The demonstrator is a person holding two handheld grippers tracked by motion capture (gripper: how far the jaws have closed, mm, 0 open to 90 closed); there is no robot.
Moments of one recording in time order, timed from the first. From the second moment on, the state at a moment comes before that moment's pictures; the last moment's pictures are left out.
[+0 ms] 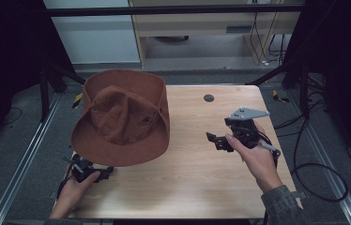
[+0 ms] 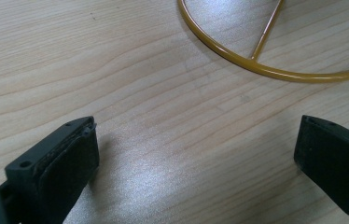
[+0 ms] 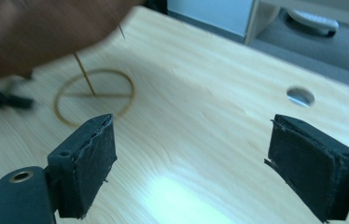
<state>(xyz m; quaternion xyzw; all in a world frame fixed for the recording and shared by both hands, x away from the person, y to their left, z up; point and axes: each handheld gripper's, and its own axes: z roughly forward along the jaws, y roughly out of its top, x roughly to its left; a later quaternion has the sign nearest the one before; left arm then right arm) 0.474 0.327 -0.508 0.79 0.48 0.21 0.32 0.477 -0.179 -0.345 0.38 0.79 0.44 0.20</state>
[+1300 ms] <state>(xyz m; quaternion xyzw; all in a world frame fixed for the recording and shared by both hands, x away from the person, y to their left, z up) 0.471 0.325 -0.508 0.79 0.49 0.21 0.32 0.488 -0.231 -0.504 0.50 0.76 0.37 0.20</state>
